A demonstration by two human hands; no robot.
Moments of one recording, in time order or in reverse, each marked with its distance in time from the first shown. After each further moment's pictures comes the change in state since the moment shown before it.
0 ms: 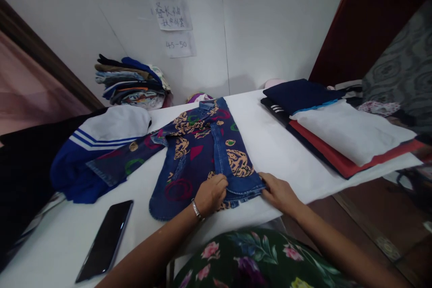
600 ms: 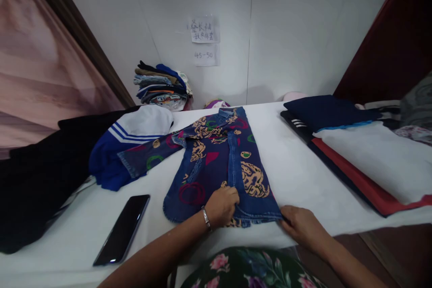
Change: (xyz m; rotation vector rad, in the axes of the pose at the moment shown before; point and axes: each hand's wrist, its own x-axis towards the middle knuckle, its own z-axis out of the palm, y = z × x) left_hand -0.008 -0.003 -0.005 -0.104 -0.126 -0.049; right_hand -0.011 0.000 -0.004 -0.035 -0.250 -0.030
